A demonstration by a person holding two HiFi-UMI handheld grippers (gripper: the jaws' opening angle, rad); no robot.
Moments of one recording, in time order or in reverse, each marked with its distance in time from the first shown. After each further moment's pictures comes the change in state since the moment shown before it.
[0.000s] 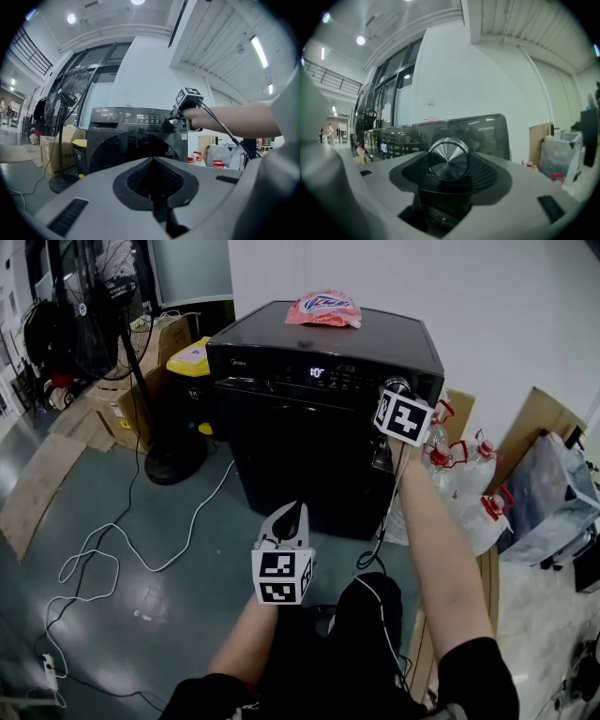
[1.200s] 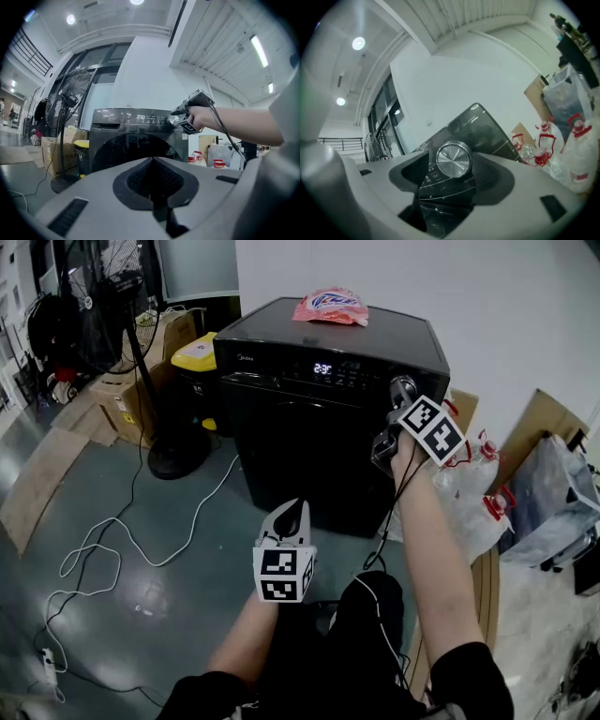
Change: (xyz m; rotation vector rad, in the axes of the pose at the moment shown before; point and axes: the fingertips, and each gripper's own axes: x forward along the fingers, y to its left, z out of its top) left arm -0.008 0.005 0.001 0.005 0.001 0.010; right arm -0.024 -0.008 0.004 0.523 -0.133 0.153
